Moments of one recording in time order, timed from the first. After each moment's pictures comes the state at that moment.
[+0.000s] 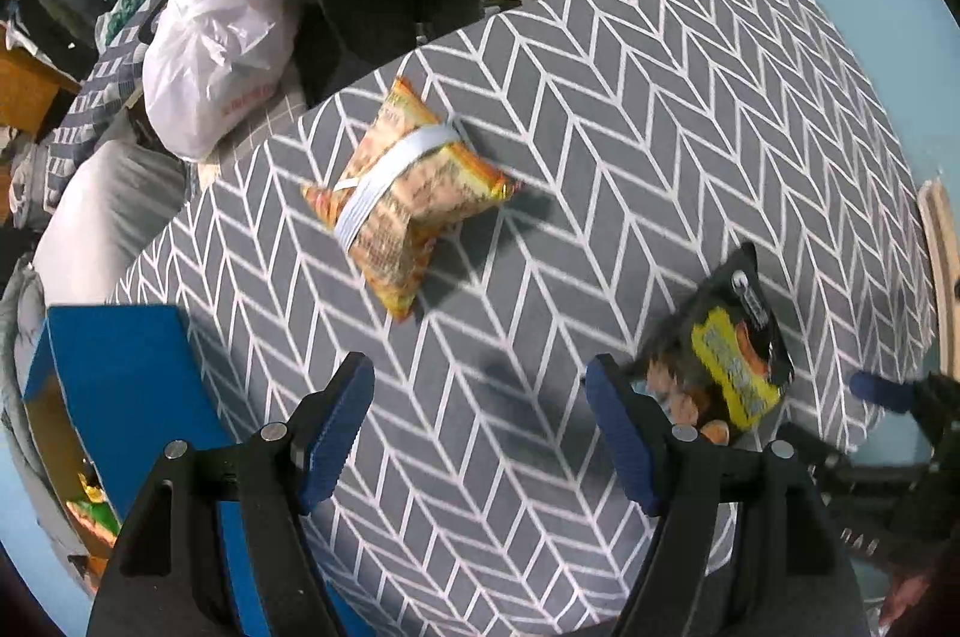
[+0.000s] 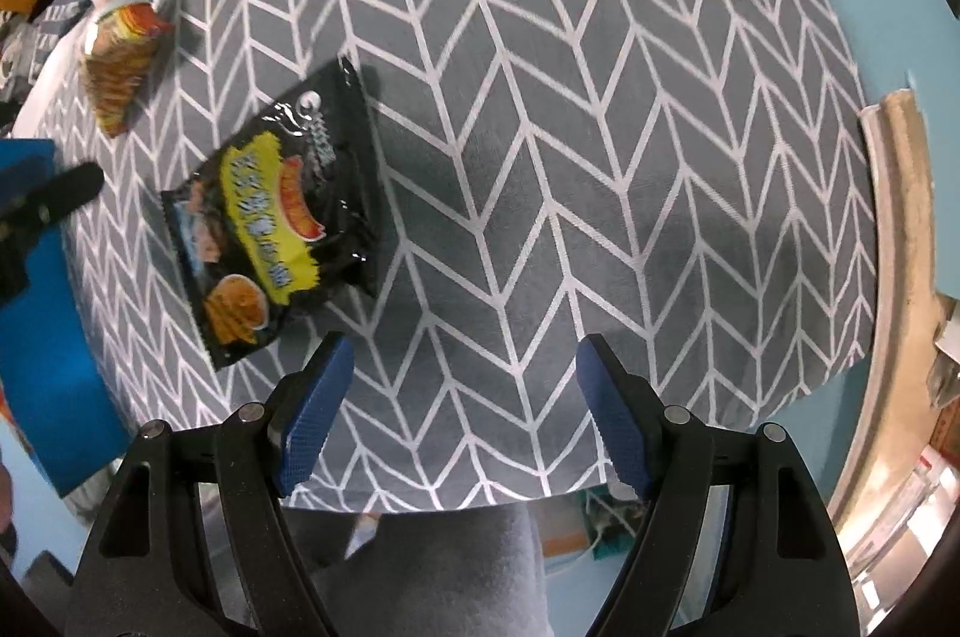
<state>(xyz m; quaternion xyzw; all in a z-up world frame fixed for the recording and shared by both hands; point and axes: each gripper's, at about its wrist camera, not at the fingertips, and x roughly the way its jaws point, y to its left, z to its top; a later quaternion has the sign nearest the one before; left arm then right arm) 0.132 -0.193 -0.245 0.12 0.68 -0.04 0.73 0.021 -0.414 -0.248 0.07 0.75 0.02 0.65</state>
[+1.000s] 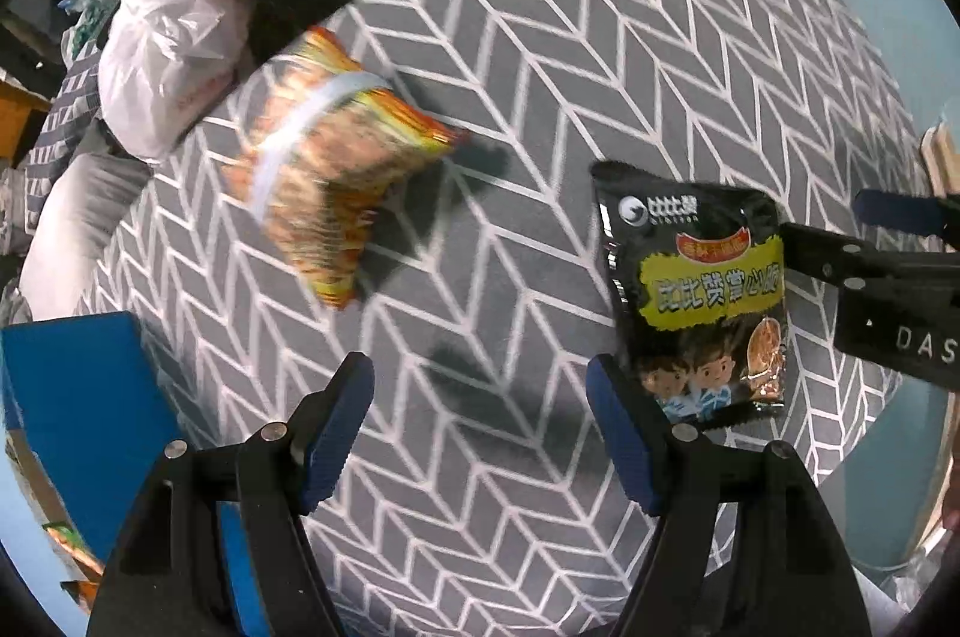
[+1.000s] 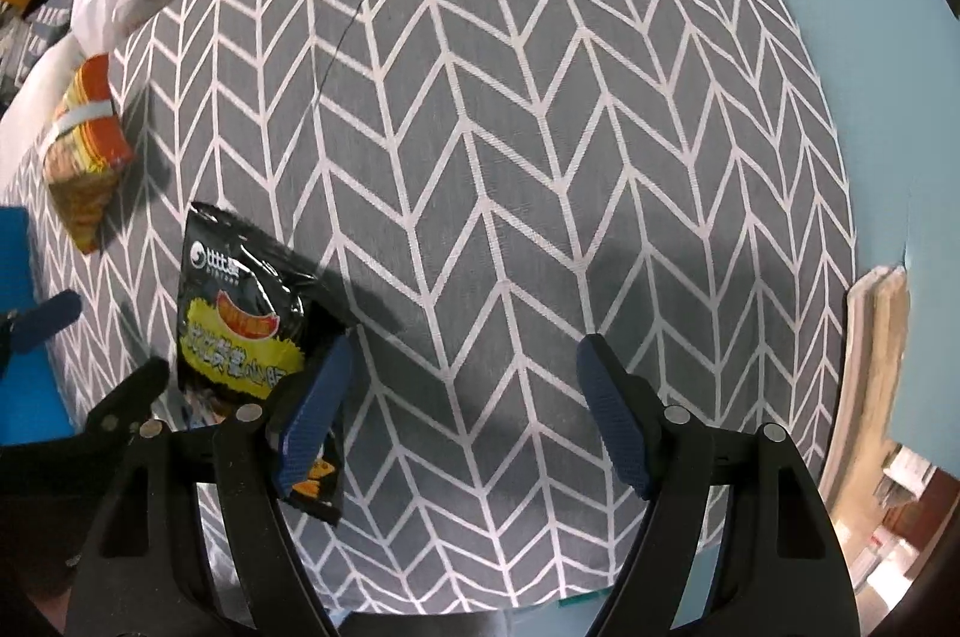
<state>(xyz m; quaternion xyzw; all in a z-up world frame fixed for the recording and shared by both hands) 0.123 -0.192 -0.270 0.13 0.69 -0.08 0.70 0.162 -0.434 -0.247 0.04 0.72 0.00 0.69</state>
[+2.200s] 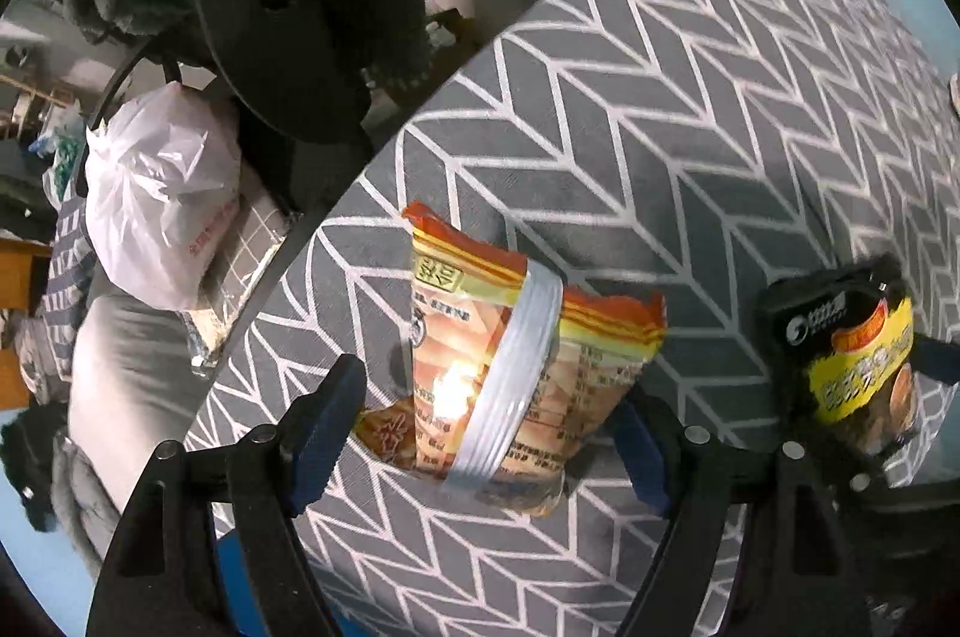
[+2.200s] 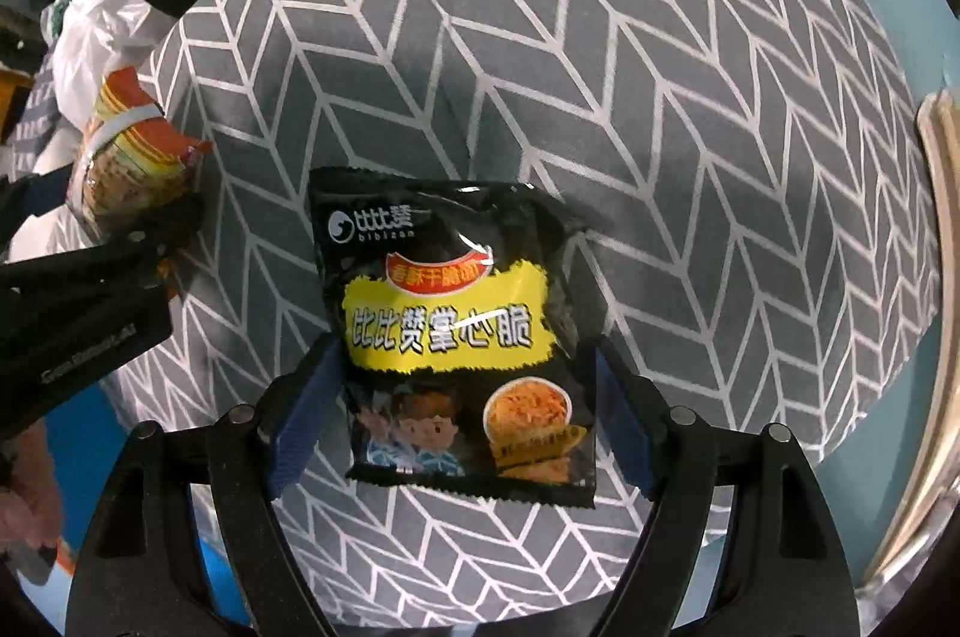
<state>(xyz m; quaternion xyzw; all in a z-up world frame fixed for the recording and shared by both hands) 0.211 -0.161 -0.300 0.25 0.65 -0.15 0.71 0.174 -0.347 -0.244 0.12 0.72 0.00 0.69</state>
